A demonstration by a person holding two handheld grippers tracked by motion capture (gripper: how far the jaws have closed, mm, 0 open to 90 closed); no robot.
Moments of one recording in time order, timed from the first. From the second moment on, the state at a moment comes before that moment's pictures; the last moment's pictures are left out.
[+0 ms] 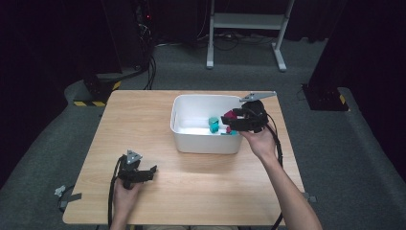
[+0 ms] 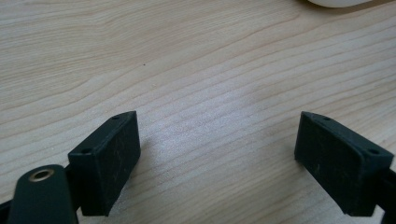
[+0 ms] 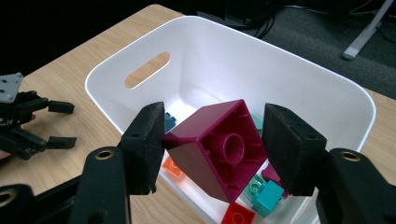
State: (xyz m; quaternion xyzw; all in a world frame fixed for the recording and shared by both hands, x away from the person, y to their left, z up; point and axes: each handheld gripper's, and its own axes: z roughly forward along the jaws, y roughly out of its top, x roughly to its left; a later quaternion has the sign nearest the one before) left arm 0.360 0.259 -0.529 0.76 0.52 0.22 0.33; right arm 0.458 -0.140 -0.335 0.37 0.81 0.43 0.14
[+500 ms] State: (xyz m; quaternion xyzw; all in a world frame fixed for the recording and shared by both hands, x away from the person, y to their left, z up) left arm 0.360 0.259 -0.529 0.76 0.52 0.22 0.33; right arm 0.485 -0.128 -0.346 0.39 0.81 0.41 0.13
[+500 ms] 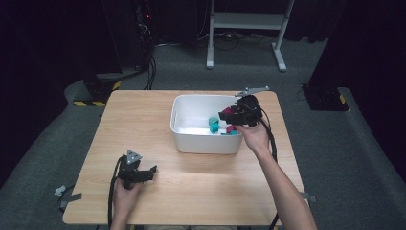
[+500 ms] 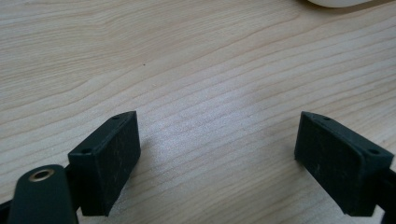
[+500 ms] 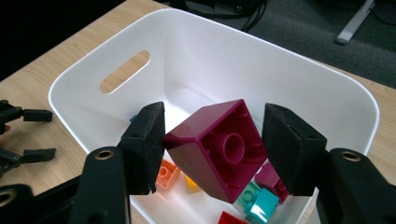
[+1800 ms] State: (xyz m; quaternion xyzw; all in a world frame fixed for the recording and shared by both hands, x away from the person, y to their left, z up) left arm 0.360 0.259 -0.529 0.76 0.52 0.22 0.33; right arm 0.515 -0.107 -0.373 0.41 0.83 0.37 0.12
